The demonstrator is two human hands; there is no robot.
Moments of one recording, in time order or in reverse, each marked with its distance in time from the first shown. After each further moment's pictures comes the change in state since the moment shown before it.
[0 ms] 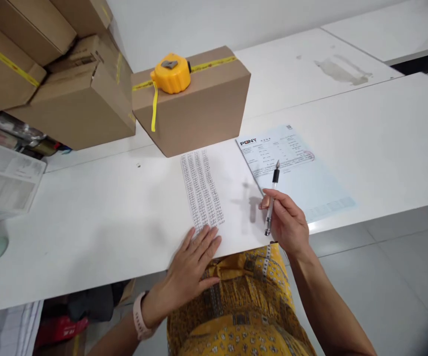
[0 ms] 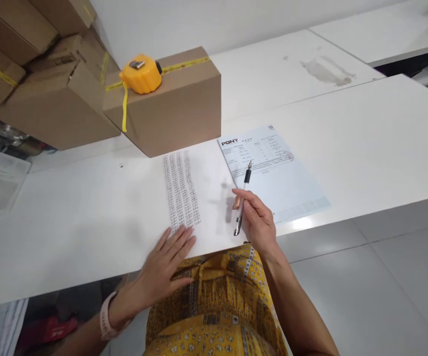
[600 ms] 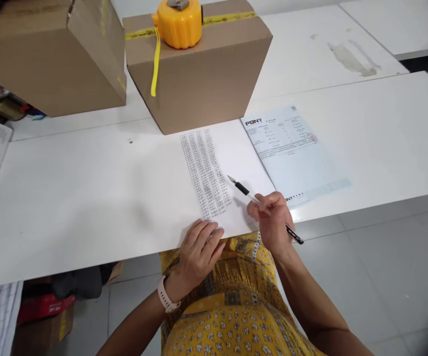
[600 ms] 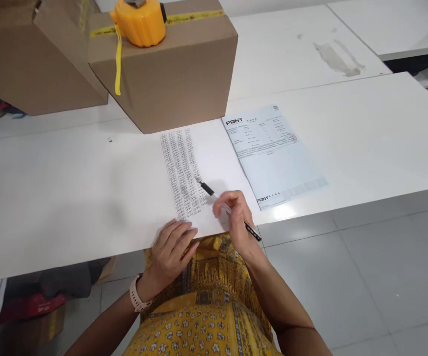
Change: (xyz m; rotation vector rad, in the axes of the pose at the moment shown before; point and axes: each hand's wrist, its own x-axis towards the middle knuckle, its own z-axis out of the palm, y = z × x) left_hand 0.010 0.028 0.039 0.254 0.480 0.016; right_hand -0.028 -0.012 0.036 0.048 -0.097 -0.099
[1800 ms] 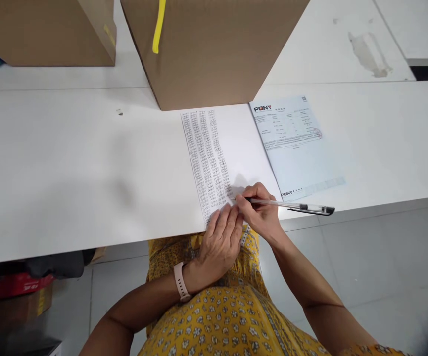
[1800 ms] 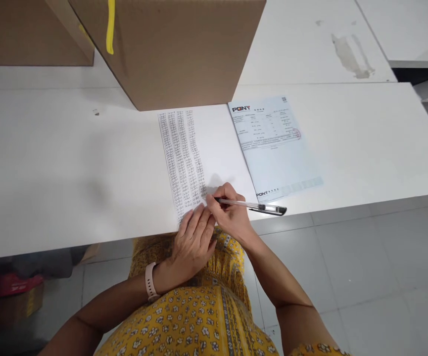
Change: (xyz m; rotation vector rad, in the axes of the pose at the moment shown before) left_hand 0.012 0.056 0.038 0.117 -0.186 -0.097; right_hand 0.004 0.008 -0.005 -0.427 -0.120 0.154
